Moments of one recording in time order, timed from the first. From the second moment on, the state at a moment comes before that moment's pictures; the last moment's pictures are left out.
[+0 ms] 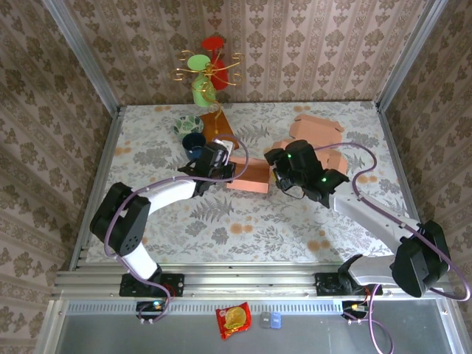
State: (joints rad) left arm -0.67 1.66 0.98 -0.03 -0.07 -0.25; right arm 0.57 1.31 0.97 -0.27 0.01 1.63
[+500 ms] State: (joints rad) left arm -0.68 1.66 0.97 -0.03 -0.09 -0.27; right arm 0.59 1.53 1.07 -0.20 0.03 1.98
